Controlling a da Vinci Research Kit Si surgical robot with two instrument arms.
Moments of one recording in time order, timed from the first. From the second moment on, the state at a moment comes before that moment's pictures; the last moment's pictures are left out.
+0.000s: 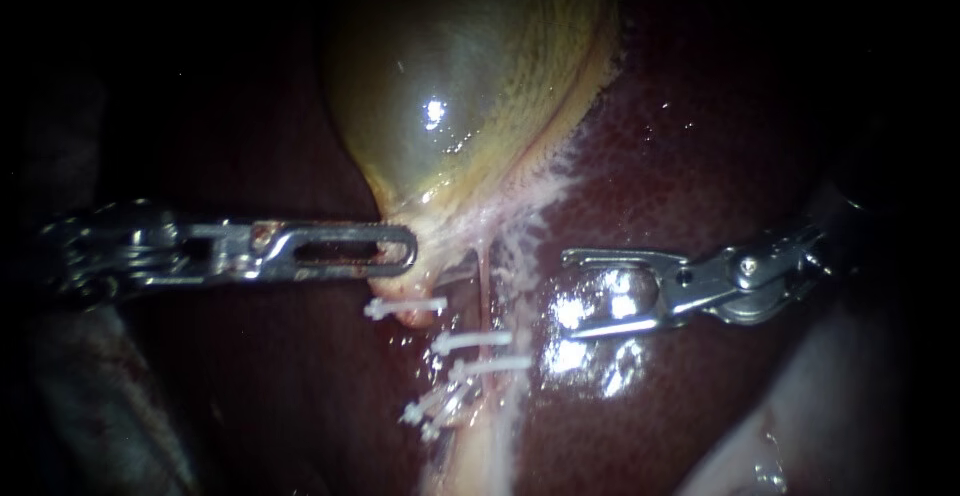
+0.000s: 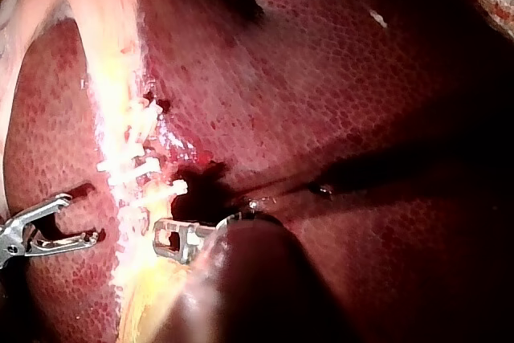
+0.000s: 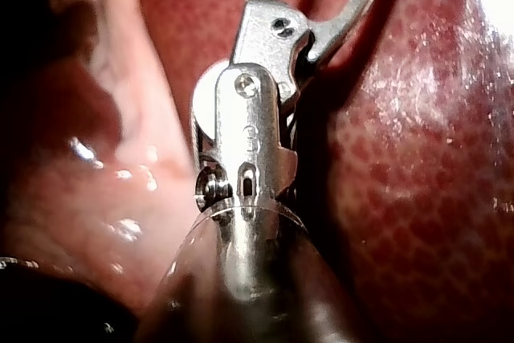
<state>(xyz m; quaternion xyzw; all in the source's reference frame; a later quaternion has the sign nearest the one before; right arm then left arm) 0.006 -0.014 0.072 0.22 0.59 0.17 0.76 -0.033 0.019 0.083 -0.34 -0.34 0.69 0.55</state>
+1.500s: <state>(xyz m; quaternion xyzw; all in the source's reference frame) 0.007 -0.014 0.072 0.22 0.59 0.17 0.76 -0.039 0.018 0.091 -0.34 -0.33 0.69 0.55</state>
